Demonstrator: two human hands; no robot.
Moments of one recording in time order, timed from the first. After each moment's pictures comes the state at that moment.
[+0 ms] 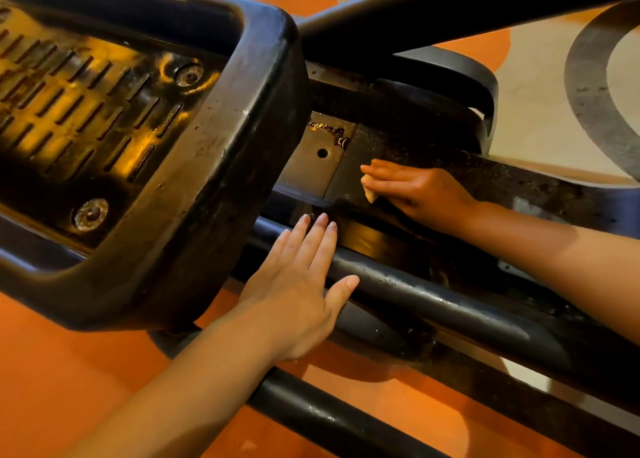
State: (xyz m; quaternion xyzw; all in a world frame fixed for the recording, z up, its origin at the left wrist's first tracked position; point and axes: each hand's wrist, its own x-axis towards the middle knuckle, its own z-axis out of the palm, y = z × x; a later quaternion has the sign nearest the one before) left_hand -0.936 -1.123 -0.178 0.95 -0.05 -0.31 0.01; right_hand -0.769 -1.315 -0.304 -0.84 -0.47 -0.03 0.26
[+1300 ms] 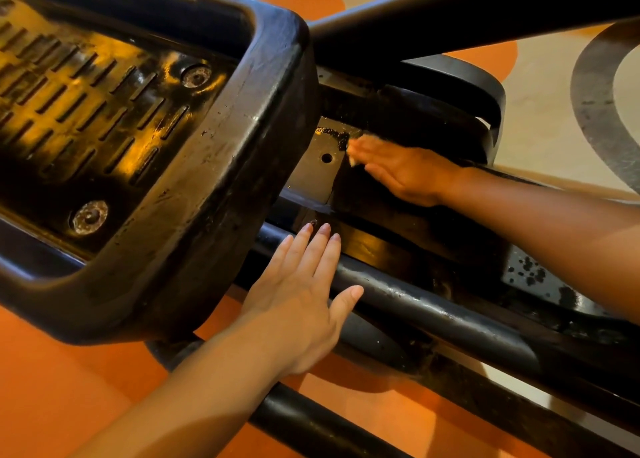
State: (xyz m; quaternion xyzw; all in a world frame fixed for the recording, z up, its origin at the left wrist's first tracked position) left_hand -0.937 -1.128 -0.173 0.95 -0.04 -0.32 -0.01; right_hand -0.723 -1.285 -0.278 -0.88 -0.41 0.17 0.18
